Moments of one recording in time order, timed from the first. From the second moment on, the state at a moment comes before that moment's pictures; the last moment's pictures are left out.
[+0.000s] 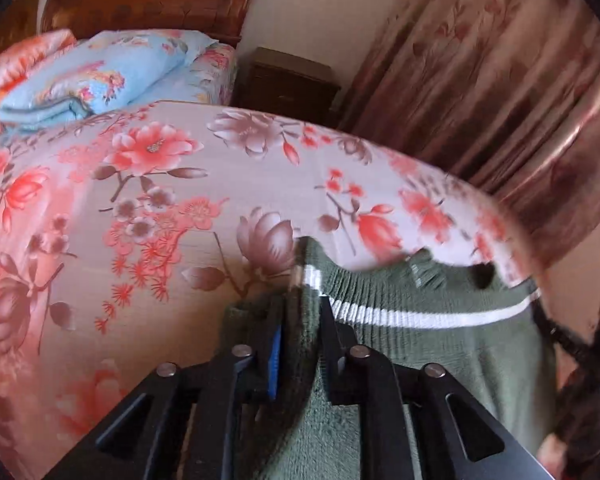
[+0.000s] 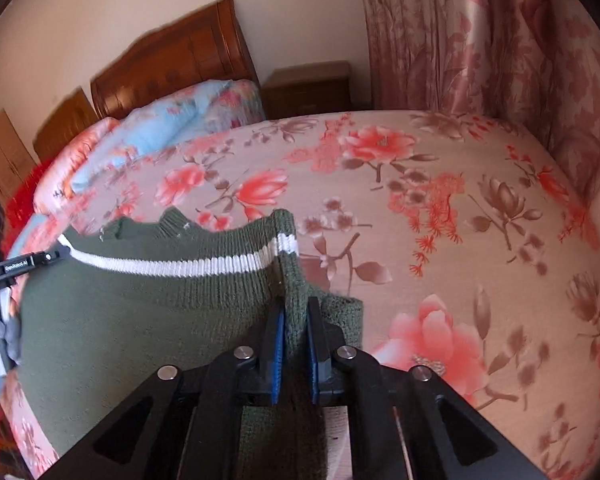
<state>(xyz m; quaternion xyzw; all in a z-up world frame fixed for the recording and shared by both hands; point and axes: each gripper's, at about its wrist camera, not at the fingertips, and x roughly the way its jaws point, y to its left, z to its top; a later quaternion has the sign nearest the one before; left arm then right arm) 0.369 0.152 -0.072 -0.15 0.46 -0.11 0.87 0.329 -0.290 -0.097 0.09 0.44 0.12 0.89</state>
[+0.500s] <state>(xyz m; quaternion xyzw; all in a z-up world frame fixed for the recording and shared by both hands) 0.356 0.054 -0.043 -0.06 0.42 -0.11 0.90 0.335 -0.146 -0.077 -0.03 0.43 0.19 0.88</state>
